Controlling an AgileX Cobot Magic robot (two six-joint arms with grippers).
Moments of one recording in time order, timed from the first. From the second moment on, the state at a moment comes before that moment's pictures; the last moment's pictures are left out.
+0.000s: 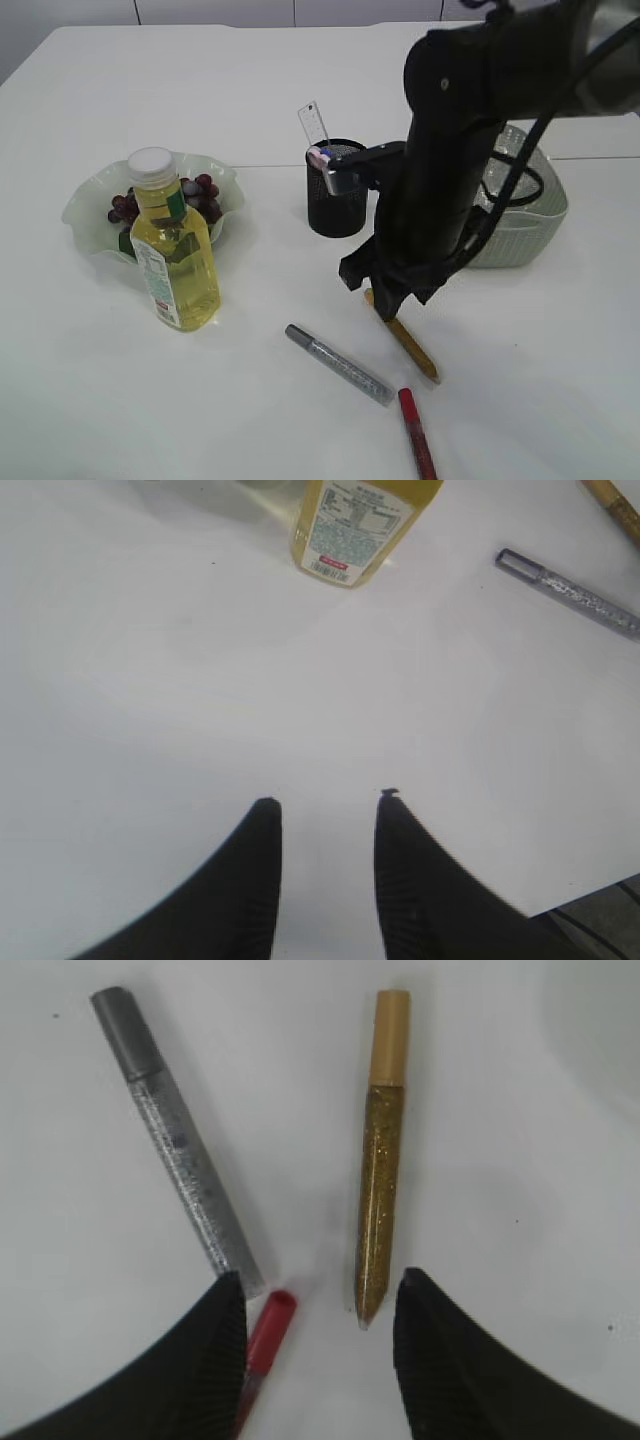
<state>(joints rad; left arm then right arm) -0.21 1.08 -0.88 -0.20 0.97 0.03 0.49 1.92 -1.42 0.06 1.05 -0.02</state>
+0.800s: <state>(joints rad) -0.21 1.08 -0.88 -0.22 0.96 0.03 0.49 2.14 -1.50 -0.01 0.98 0.03</state>
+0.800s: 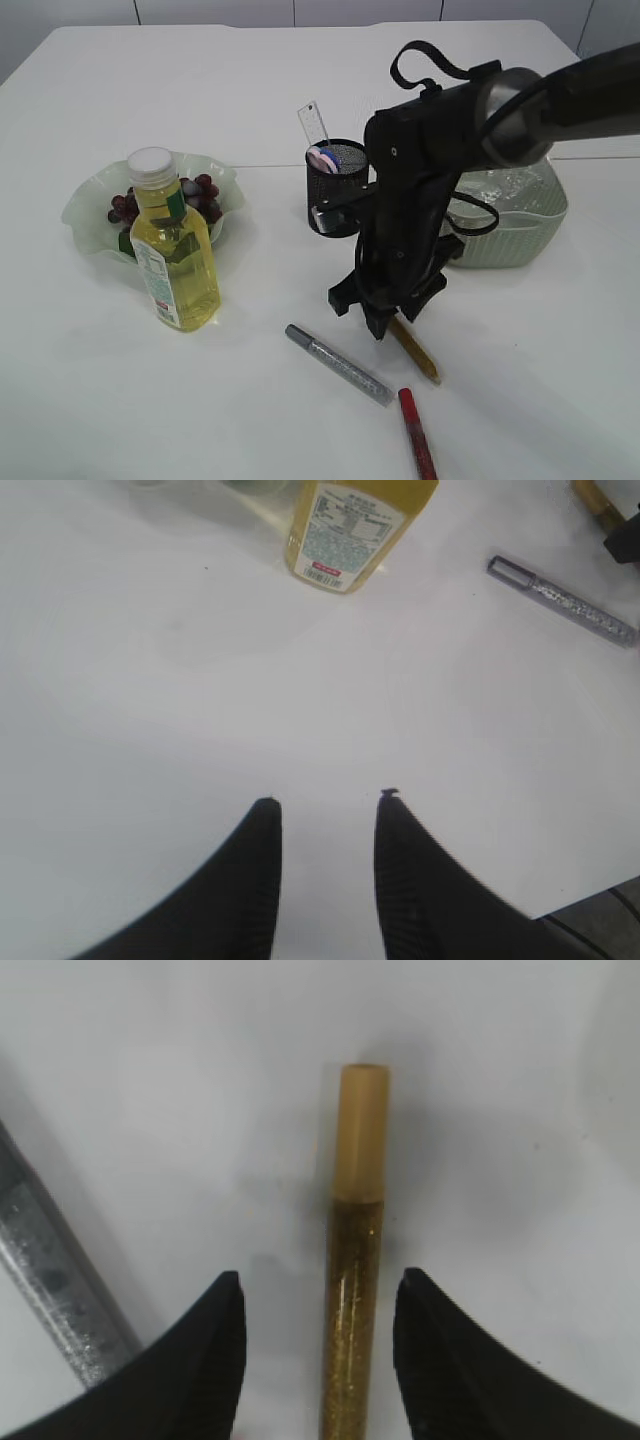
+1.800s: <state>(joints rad) -0.21 1.08 -0.88 -0.22 0.92 0.03 0.49 2.18 -1.51 -0.03 0.97 -0.06</state>
